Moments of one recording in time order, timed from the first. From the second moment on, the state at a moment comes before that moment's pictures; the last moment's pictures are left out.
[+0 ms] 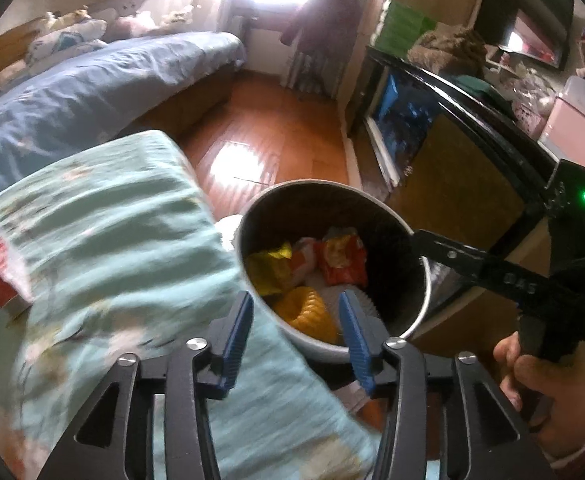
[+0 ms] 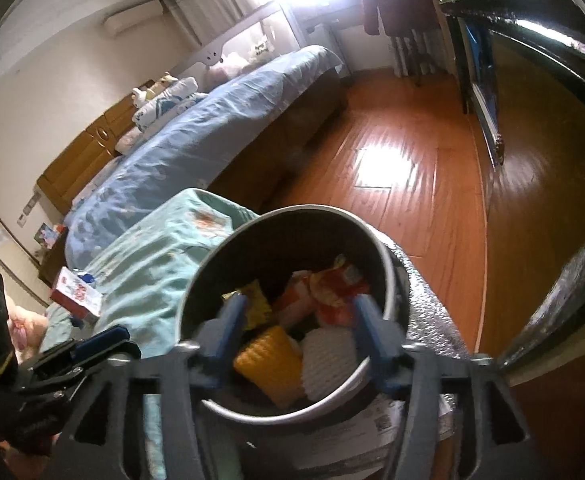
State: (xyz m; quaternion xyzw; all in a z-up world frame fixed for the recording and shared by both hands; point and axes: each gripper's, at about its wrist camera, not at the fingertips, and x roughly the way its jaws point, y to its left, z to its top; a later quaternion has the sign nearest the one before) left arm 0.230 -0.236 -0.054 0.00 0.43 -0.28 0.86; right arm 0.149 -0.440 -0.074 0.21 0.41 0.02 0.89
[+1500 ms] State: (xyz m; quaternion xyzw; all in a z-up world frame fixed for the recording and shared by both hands) left arm 0.149 -0.003 -0.057 -0.15 0.41 -0.07 0.90; right arm 0.159 -0.220 -0.073 0.14 0.43 0.22 0.87
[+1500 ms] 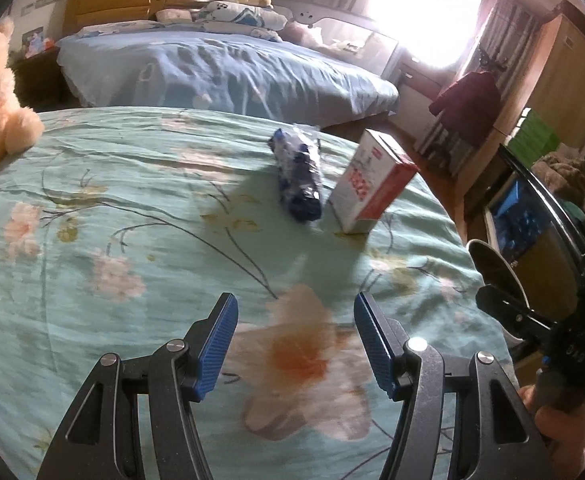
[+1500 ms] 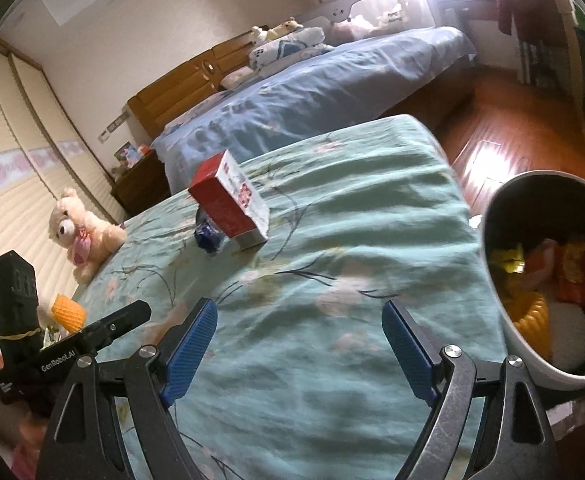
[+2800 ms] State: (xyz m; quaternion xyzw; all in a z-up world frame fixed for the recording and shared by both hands) left arm 0.271 -0.021 -0.074 -0.12 0.41 -0.08 0.90; right arm 0.222 -0.188 -0.078 0.12 0.41 0.24 0.87
